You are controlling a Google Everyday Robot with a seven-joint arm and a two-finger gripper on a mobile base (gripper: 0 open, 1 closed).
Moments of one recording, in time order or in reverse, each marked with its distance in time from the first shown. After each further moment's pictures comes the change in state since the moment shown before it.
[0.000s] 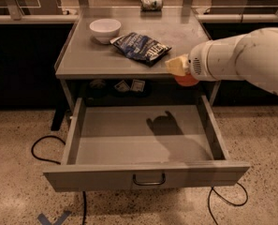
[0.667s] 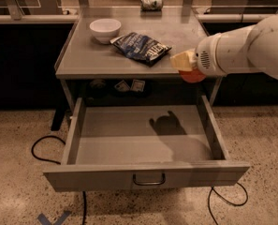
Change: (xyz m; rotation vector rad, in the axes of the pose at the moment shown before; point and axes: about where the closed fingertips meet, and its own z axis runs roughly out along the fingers) arm -0.008 -0.005 -0.012 -0.015 0.017 -0.004
